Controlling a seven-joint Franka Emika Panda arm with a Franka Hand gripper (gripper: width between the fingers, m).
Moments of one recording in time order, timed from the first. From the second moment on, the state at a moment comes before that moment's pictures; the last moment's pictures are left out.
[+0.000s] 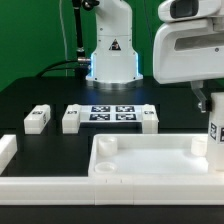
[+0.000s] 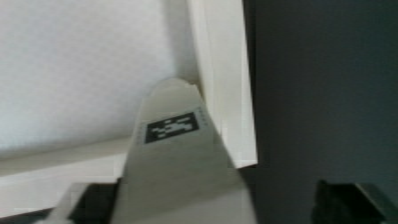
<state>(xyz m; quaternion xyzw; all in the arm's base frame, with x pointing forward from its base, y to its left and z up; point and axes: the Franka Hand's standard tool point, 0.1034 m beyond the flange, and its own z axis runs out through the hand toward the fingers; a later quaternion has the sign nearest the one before) 0.648 0.115 0.116 -0.99 0.09 -0.01 0.06</state>
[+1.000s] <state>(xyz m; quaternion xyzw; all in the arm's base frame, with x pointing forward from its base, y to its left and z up) 0.646 0.107 0.115 -0.75 0.64 0.02 0.13</state>
